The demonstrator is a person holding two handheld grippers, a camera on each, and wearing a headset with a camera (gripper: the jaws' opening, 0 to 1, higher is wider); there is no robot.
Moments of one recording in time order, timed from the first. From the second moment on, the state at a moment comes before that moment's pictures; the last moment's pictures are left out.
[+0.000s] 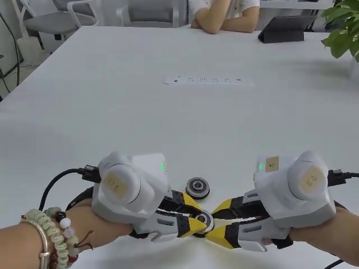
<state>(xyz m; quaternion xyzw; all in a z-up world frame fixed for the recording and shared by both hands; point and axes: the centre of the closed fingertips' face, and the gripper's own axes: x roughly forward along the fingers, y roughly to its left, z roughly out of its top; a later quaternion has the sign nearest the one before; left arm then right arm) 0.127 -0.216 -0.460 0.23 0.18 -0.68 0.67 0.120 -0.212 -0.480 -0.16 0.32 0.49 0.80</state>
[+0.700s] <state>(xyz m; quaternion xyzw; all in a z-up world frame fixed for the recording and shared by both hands) 0.127 -0.216 -0.460 0.22 0.18 -0.68 0.68 0.119 -0.218 -0.483 -0.15 0.34 0.48 0.79</state>
